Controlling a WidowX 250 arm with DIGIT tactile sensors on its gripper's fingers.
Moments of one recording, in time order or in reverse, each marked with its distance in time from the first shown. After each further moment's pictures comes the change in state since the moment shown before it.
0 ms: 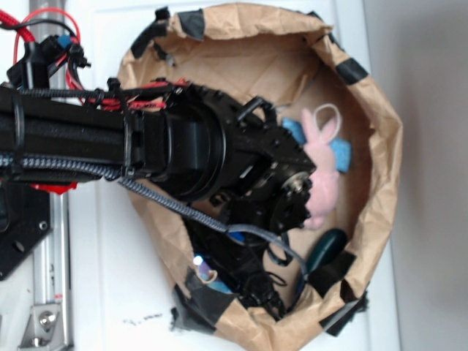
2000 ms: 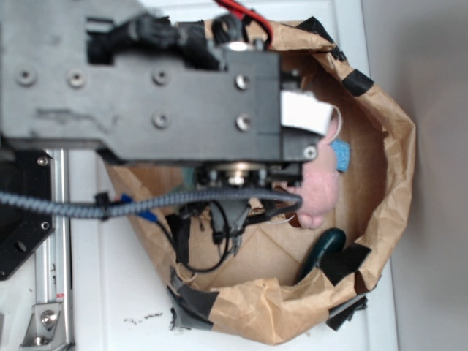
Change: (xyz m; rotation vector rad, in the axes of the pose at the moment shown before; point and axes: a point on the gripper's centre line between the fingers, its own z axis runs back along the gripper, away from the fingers) arm -0.002 0.036 0.144 0.534 -0.509 -0.554
